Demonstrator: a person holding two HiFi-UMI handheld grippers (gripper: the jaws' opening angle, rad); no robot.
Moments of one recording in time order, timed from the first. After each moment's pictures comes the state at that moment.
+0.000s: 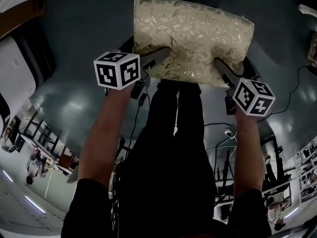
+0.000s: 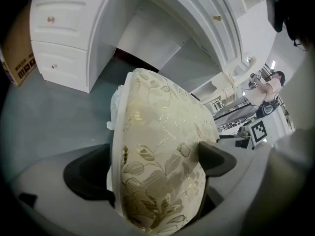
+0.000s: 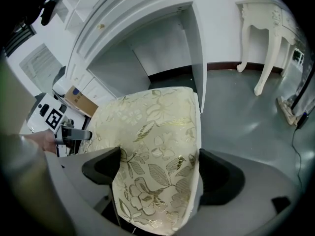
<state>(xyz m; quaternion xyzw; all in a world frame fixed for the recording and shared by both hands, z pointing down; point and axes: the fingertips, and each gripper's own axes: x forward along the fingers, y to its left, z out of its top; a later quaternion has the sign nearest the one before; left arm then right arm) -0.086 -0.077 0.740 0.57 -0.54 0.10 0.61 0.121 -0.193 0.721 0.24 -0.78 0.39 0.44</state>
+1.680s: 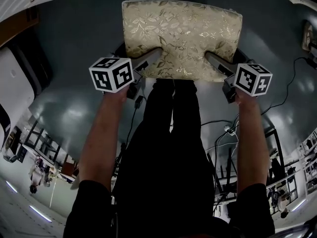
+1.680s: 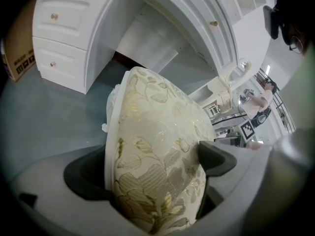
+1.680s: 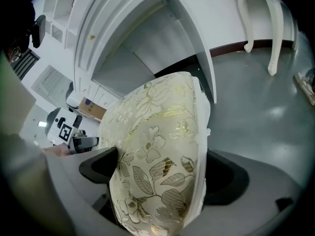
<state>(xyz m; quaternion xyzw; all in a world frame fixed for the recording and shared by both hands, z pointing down) -0.078 -0.078 0.742 0.58 -0.55 0.07 0.59 0.116 -0.194 0.738 0.16 -0.78 0.47 0.39</state>
